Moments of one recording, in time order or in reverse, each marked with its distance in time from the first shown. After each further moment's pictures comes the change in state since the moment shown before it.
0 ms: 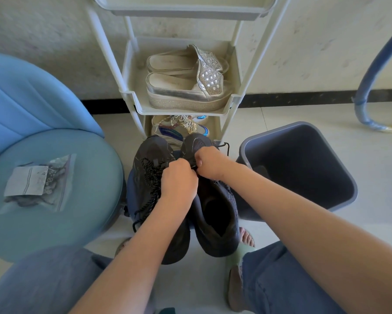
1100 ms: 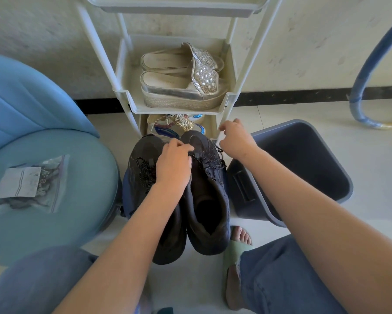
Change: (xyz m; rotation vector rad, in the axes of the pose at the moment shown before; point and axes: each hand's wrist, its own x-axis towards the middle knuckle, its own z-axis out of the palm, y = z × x) left_hand 0.025 -0.003 0.001 0.007 0.104 0.229; right_hand -0.007 0.037 -0.038 0.211 0.279 0.278
